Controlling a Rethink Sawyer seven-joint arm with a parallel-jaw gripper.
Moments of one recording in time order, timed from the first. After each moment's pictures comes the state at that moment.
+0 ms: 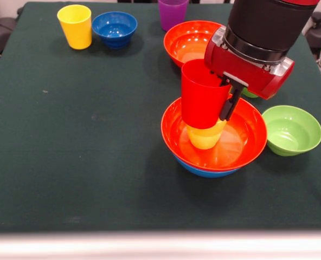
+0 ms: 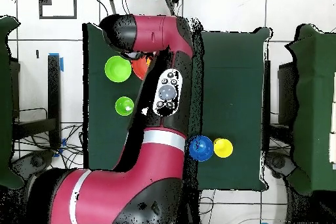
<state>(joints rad) 0.03 -0.22 -0.28 0.76 0.09 0.95 2.30</state>
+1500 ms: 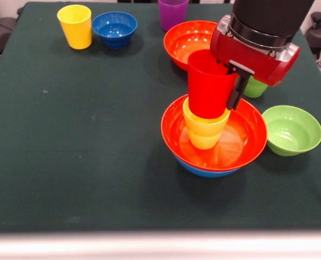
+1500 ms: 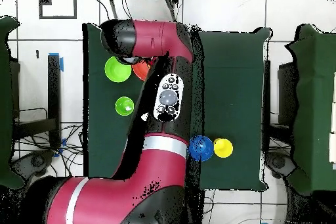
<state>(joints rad) 0.03 -0.28 -0.23 0.86 0.08 0.90 2.30</state>
